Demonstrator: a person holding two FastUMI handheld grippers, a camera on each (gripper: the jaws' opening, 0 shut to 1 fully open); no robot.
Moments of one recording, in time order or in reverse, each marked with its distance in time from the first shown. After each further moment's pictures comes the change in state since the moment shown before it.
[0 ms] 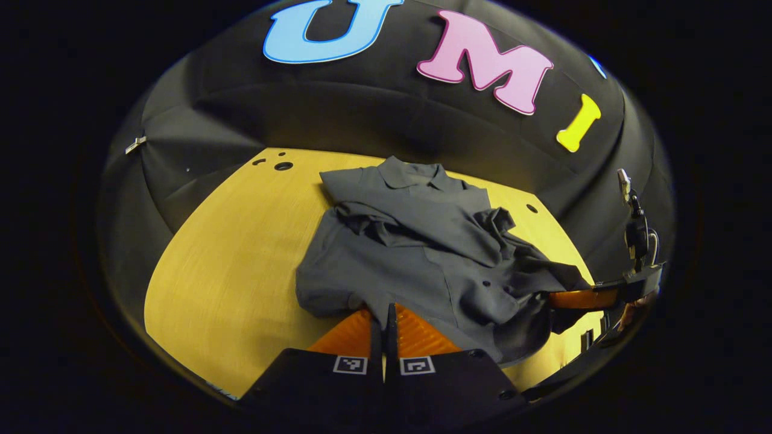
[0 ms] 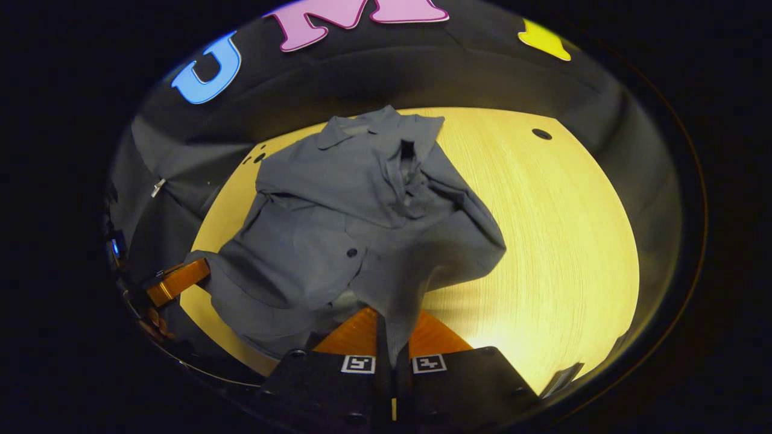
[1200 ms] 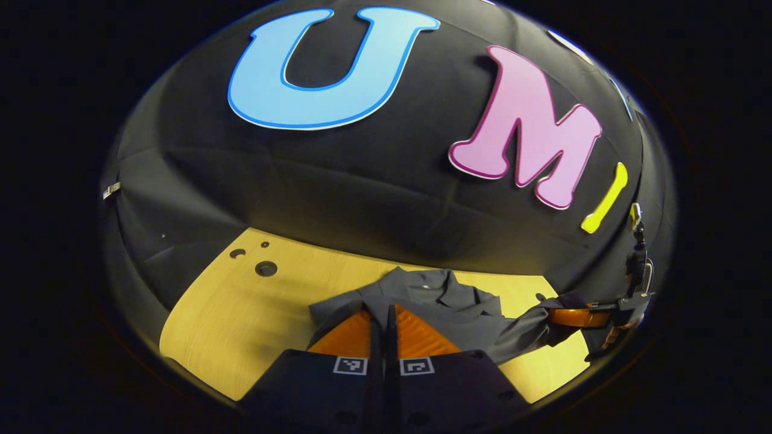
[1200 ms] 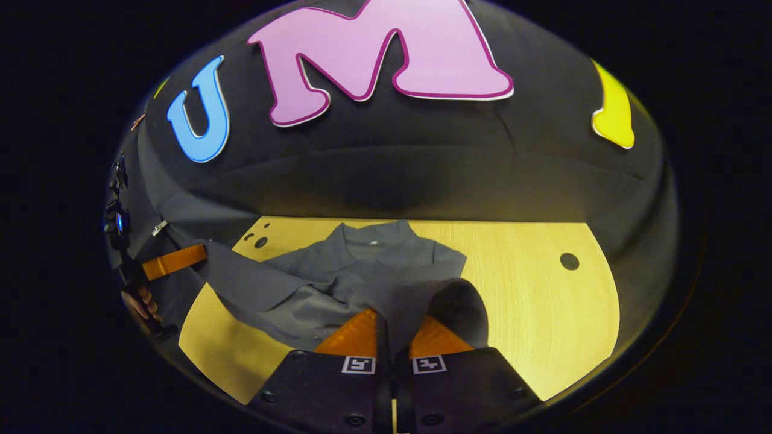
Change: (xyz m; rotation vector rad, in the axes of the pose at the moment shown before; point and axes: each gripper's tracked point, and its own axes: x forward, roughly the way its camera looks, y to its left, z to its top) left arm 0.104 0.029 0.241 -0.046 -0.262 -0.038; right arm 0.058 0.012 0.248 -0.101 -0.323 0.035
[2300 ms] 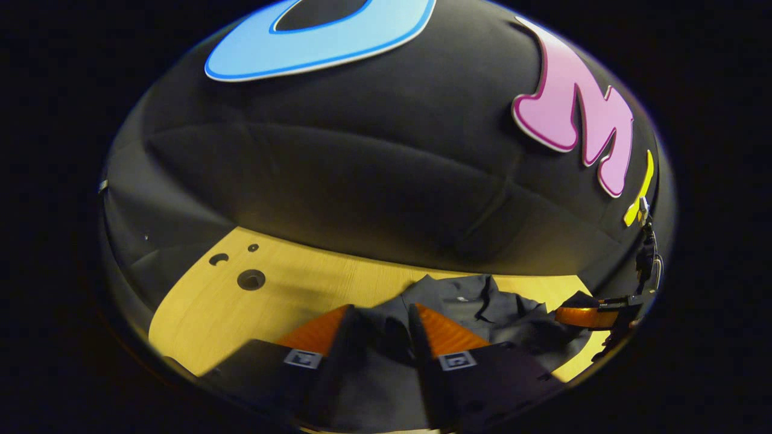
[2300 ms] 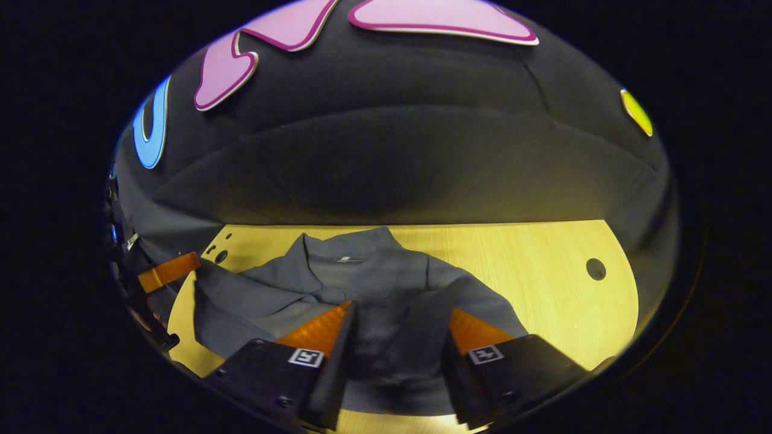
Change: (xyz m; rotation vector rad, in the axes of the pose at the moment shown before) left arm 0.095 0.032 -0.003 0.024 0.001 0.052; right arm 0.096 -0.027 -0.004 0.052 0.017 -0.077
